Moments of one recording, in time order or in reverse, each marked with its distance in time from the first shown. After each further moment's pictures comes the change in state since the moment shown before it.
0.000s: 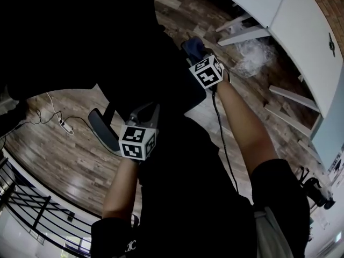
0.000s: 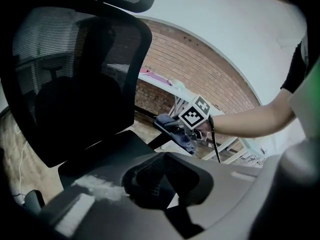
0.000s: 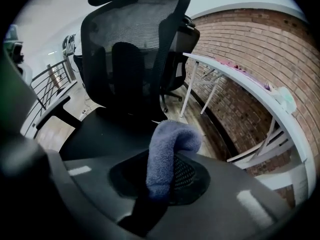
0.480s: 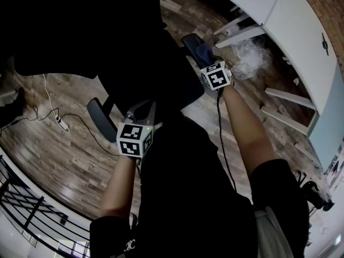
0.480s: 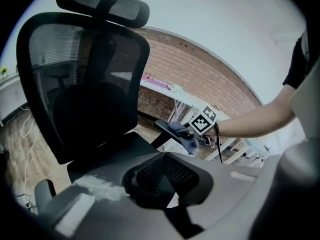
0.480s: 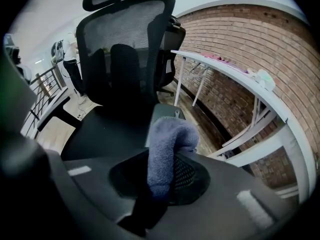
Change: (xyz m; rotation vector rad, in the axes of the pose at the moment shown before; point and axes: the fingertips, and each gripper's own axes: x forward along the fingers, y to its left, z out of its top) left arm -0.043 -0.004 -0.024 0.032 -0.062 0.043; right arm -0.035 0.006 -0.056 0.126 0.010 -0.063
